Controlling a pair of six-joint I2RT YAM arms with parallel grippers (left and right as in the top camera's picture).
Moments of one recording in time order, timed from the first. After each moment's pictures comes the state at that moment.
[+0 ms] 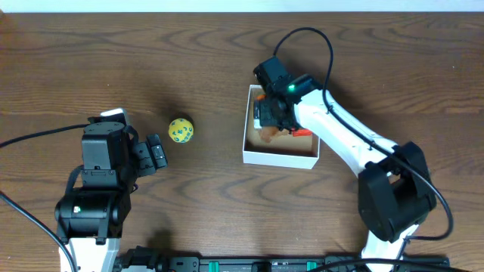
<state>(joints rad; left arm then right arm) -0.03 0.87 0.94 -0.92 -0.13 -0.25 0.56 1.92 1.55 -0.91 0.06 0.54</state>
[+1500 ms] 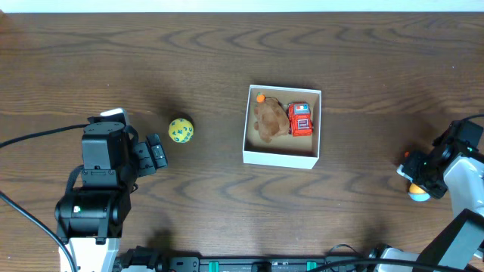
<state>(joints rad) -0.03 0.88 0.94 -0.92 -0.13 -0.25 -0.52 1.47 0.80 -0.72 0.03 0.17</state>
